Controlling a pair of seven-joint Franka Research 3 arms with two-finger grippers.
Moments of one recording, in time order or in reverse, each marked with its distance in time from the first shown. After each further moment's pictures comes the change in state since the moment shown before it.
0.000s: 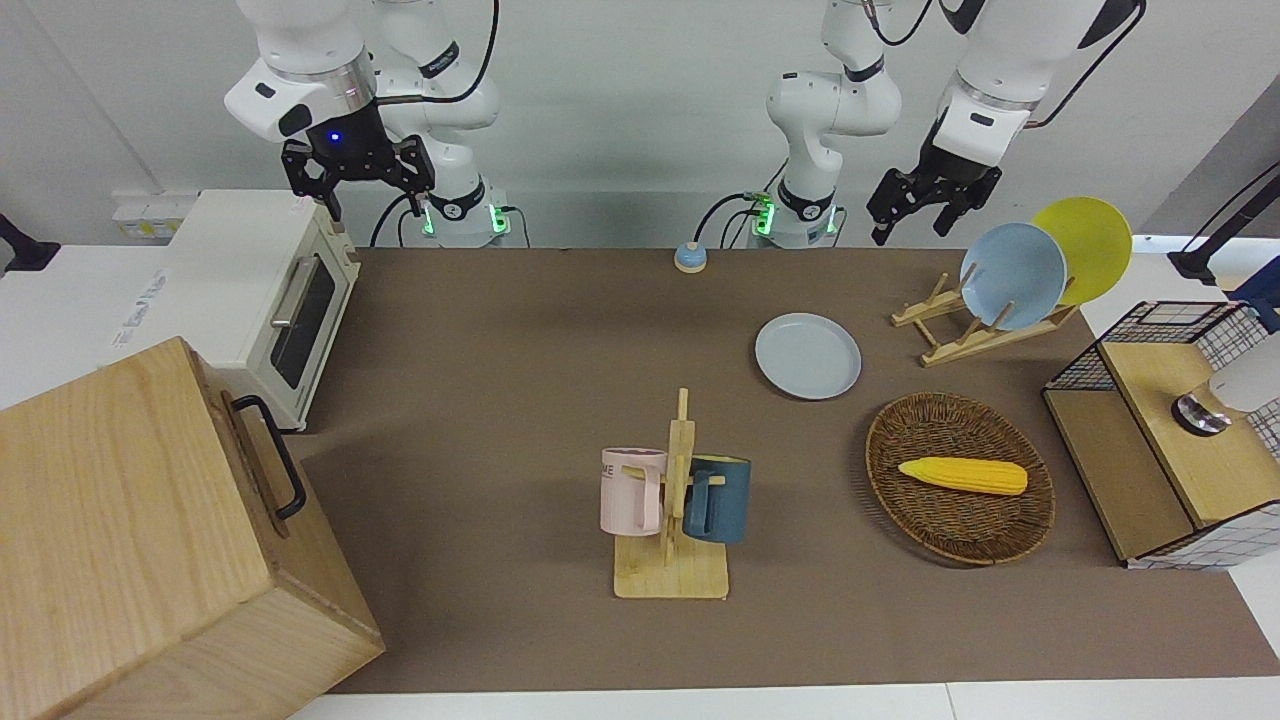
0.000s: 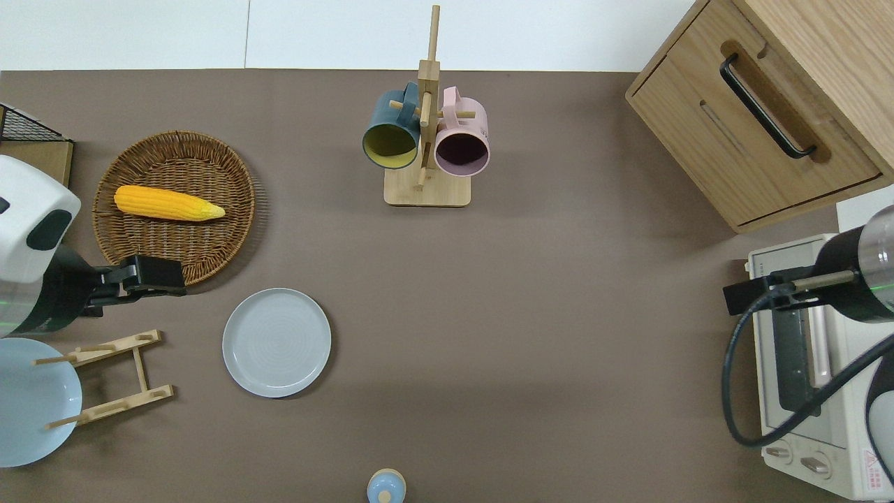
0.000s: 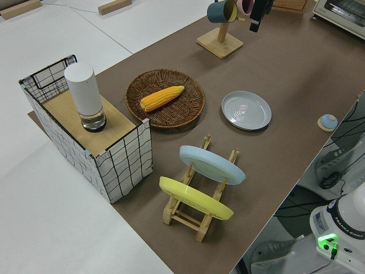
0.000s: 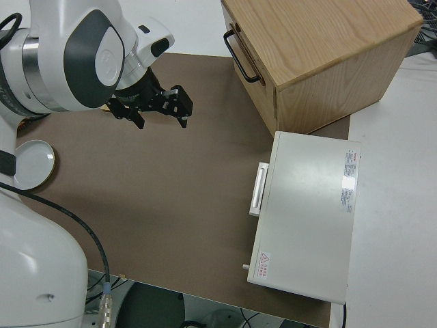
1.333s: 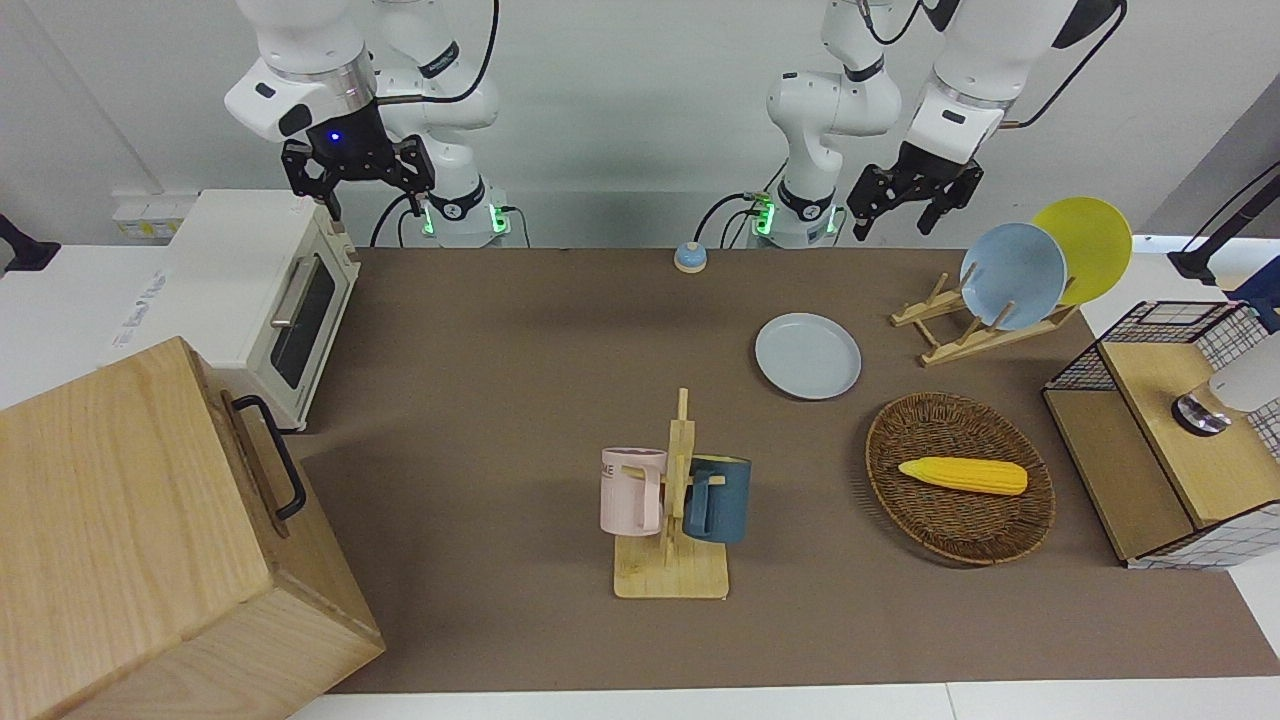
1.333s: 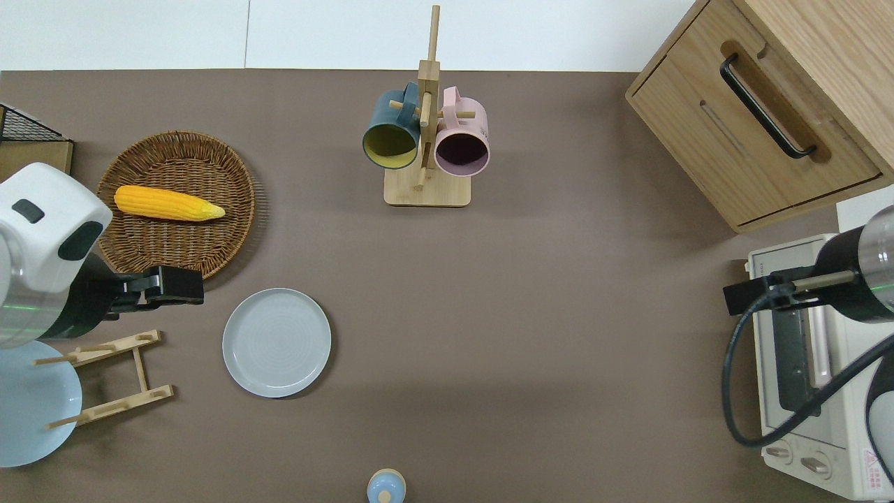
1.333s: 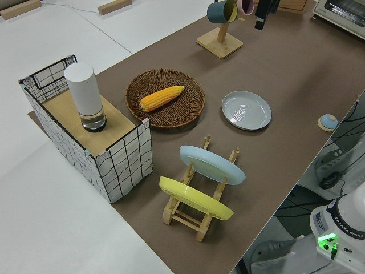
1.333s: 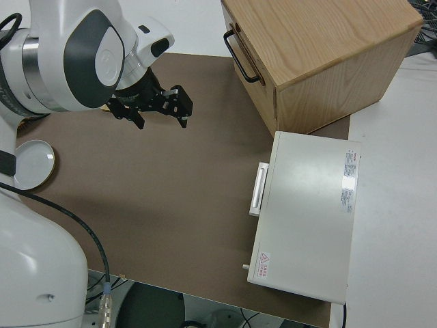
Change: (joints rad) left arm -0.004 -0.002 -0.027 -0.003 0.000 -0.010 0.036; right arm 0.000 0.000 0.000 0.000 0.000 0.000 0.000
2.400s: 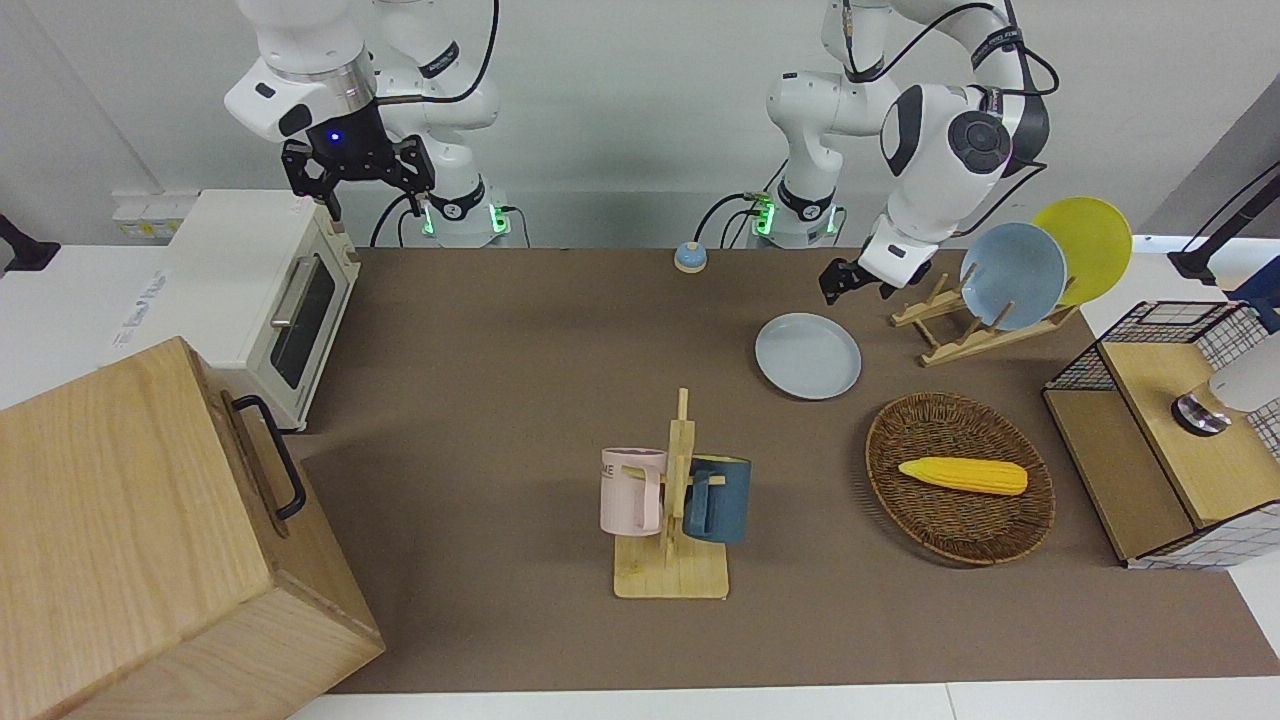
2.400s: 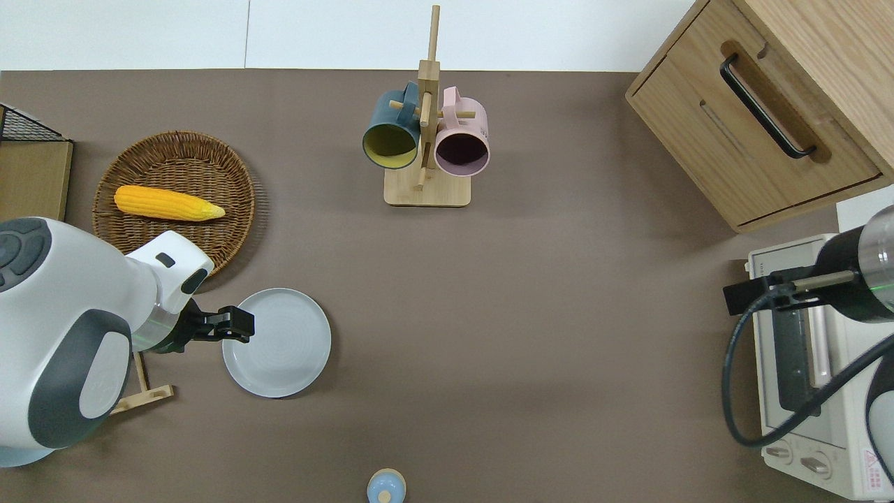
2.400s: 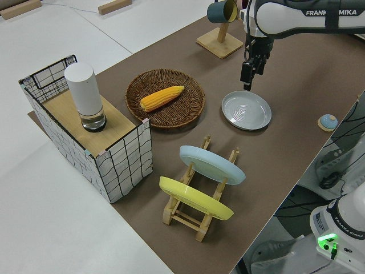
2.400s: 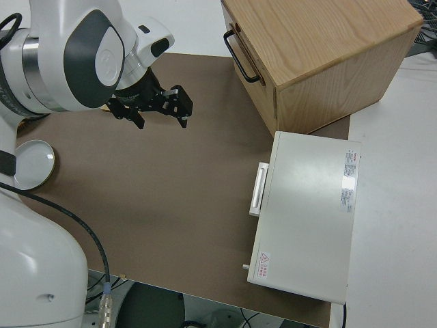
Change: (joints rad) left arm 0.006 0.030 0.019 -0.395 0.000 0.228 0.066; right arm 0.000 0.000 0.000 0.000 0.000 0.000 0.000
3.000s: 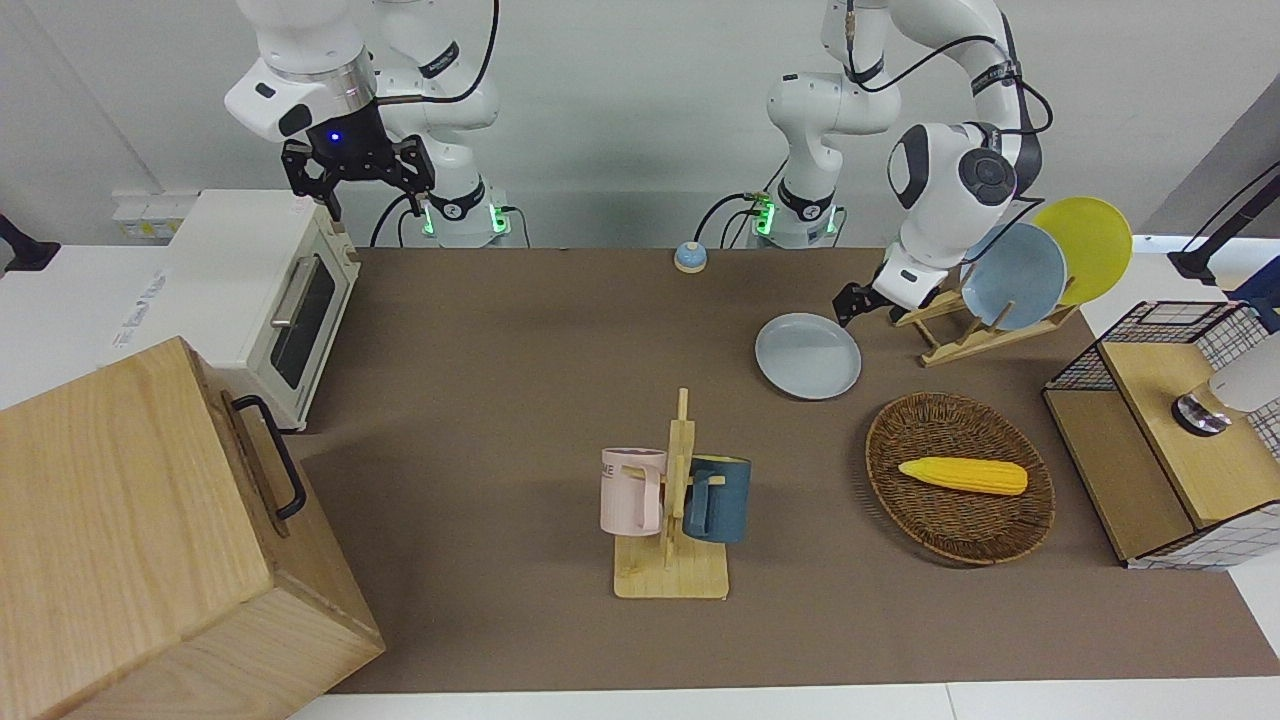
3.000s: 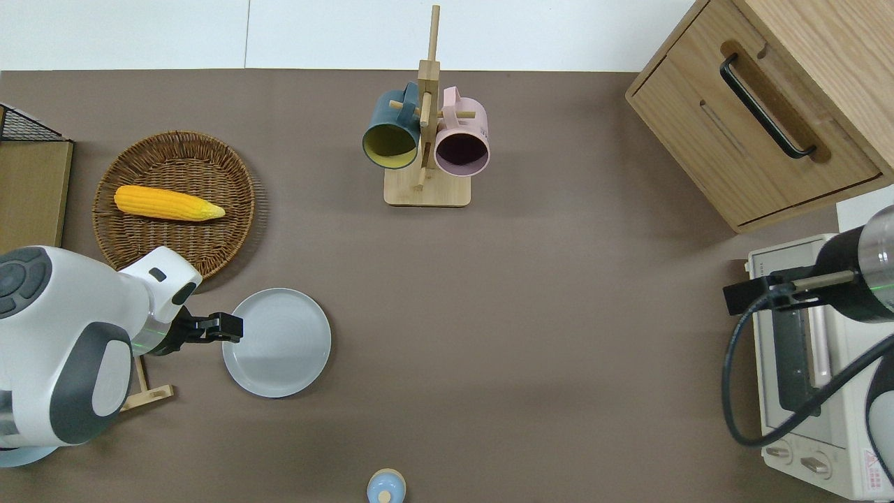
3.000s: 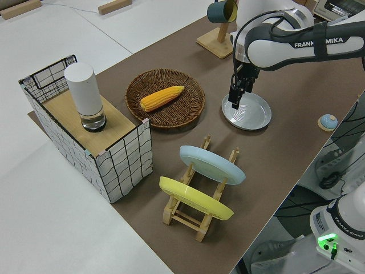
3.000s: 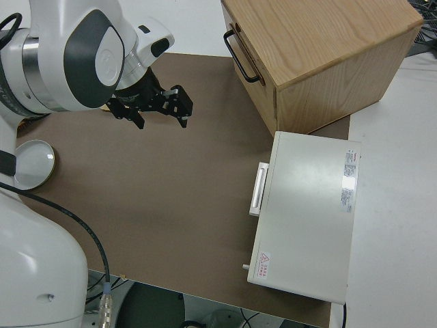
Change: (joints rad) left arm 0.063 0.016 0.008 -0.142 0.000 0.197 0.101; right arm 0.000 0.000 0.000 0.000 0.000 0.000 0.000
